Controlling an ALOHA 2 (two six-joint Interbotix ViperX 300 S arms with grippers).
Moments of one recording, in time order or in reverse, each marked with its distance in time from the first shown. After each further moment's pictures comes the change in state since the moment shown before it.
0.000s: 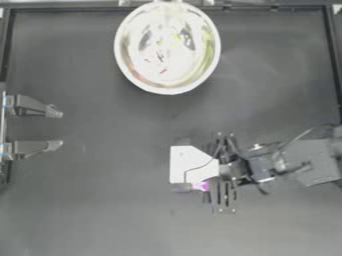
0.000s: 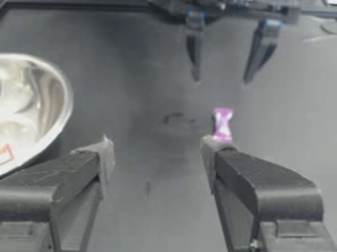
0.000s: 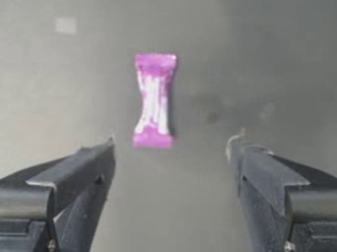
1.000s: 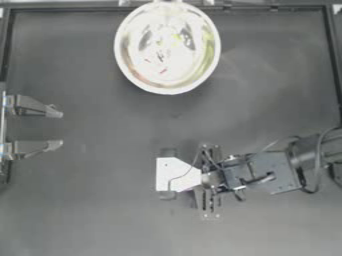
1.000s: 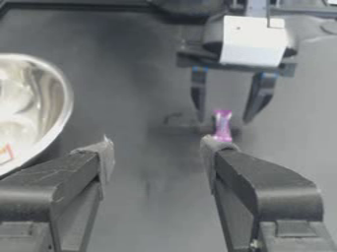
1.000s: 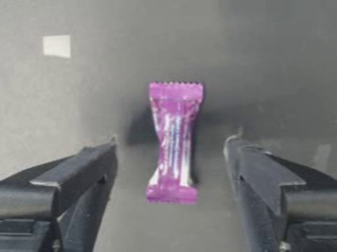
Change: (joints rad) left arm 0.000 0.000 0.000 0.000 -0.002 0.002; right arm -0.005 0.175 -0.026 0.025 -0.104 -0.002
